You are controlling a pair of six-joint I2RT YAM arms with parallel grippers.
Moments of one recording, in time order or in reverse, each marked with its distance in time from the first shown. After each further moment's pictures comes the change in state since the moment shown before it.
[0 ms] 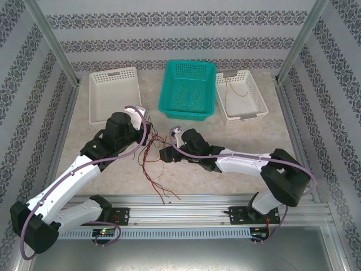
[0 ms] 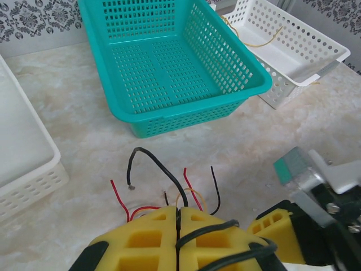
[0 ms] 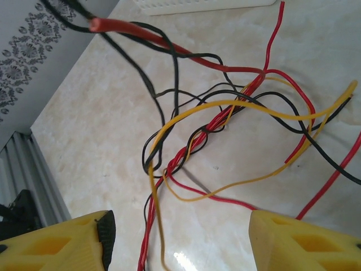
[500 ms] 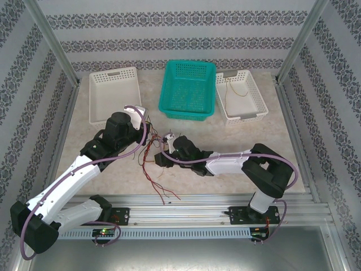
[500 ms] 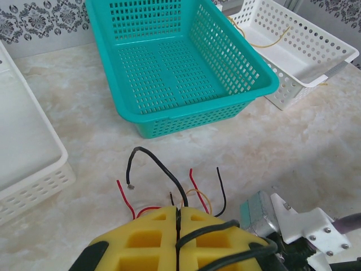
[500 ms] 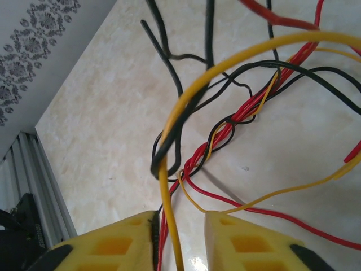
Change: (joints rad) left arm 0.001 0.000 -0.001 0.000 -0.016 0.004; right arm 0.071 0.142 -0.002 0.169 0.028 0.077
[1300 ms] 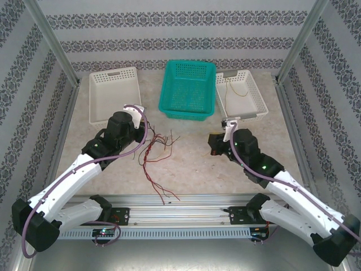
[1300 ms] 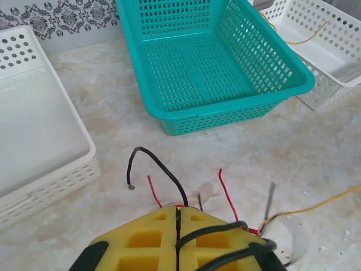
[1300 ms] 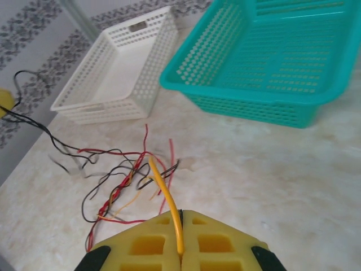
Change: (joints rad) left arm 0.002 0.023 0.006 -0.010 -0.095 0.003; right arm -0.318 -0.897 -0.077 -0.716 0.217 -0.150
